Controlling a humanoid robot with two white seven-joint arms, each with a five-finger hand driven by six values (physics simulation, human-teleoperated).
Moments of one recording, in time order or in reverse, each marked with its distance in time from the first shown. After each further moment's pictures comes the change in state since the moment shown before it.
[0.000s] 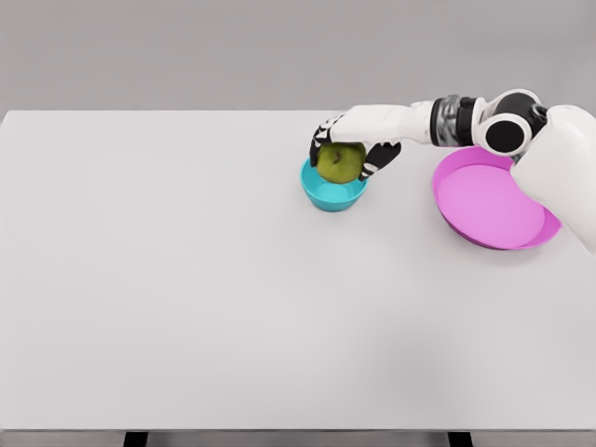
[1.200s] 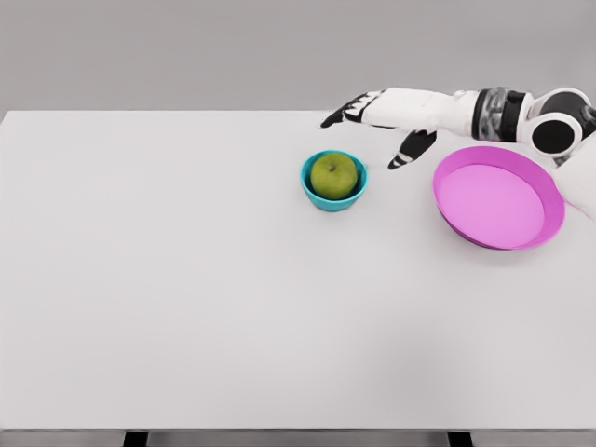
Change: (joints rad) left arm 0.000 0.000 0.000 0.000 0.000 0.000 0.000; right arm 0.098 -0.108 -0.175 -0.113 -0.003 -0.004 0.000
